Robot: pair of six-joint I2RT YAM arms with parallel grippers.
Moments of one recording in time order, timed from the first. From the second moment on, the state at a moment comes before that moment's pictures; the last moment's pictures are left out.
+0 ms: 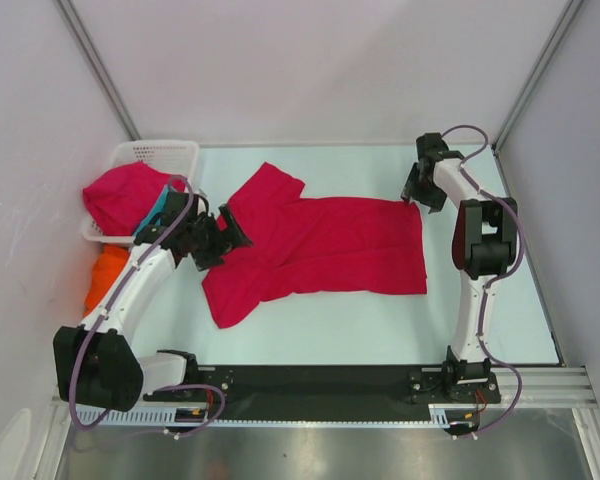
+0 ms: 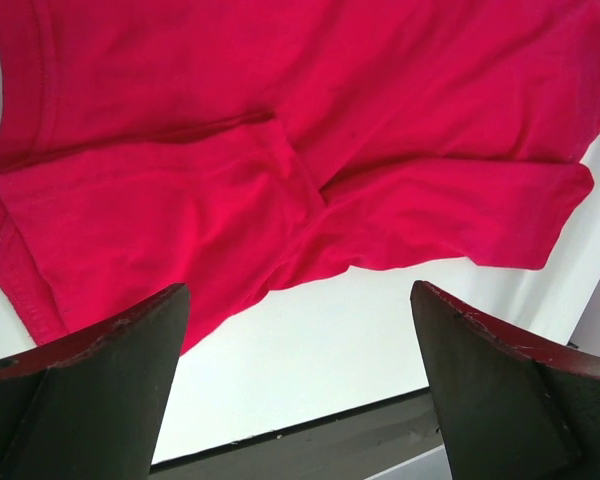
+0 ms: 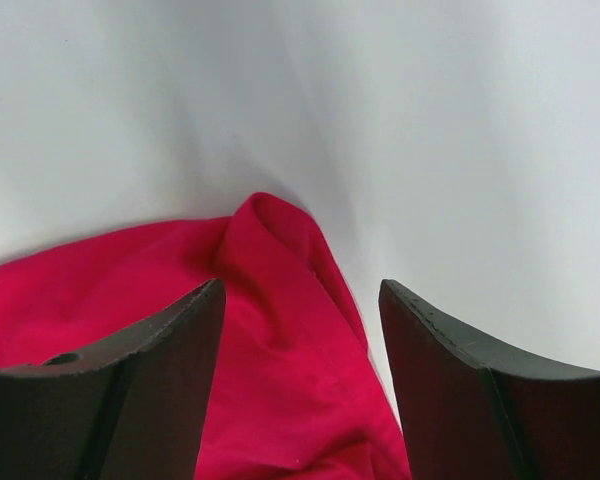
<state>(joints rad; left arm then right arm) -0.15 1.23 0.96 -0.66 0.27 -0.63 0.08 2.17 1.80 -0.75 0.21 0.47</state>
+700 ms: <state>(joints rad) -0.15 1.25 0.93 -0.63 0.27 -0.62 0.09 2.28 1.85 -0.74 0.13 0.43</state>
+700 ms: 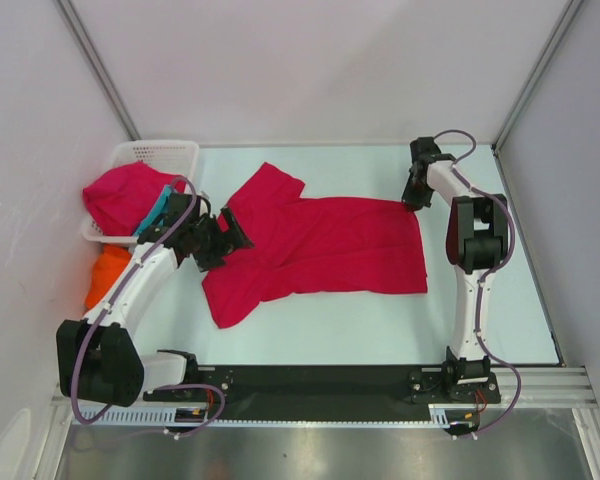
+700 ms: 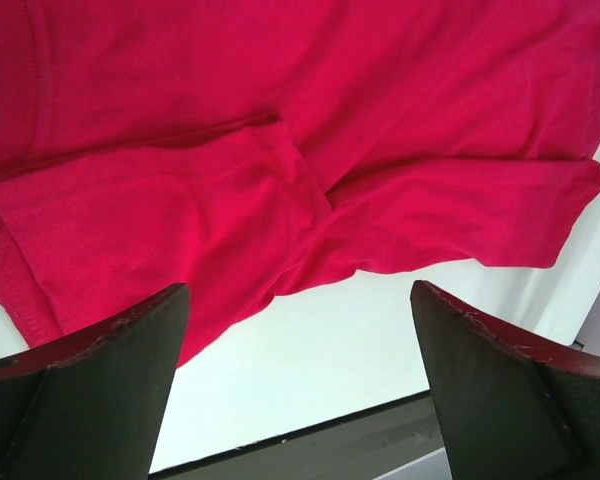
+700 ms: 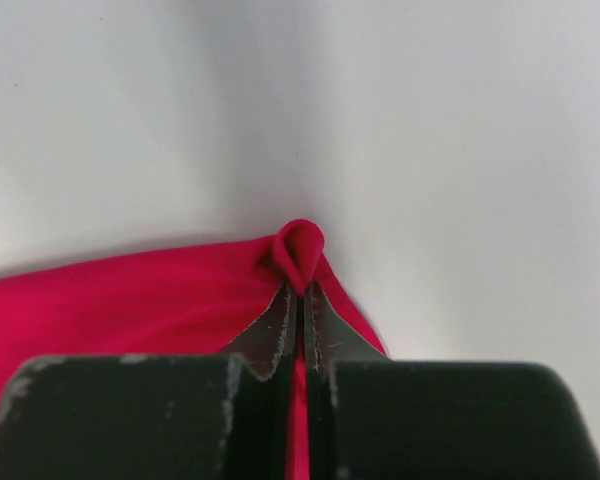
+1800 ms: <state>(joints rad) -0.15 1.44 1.11 -0.64 0.28 -0.60 0.12 2.18 1.79 -0.74 0.34 0.45</state>
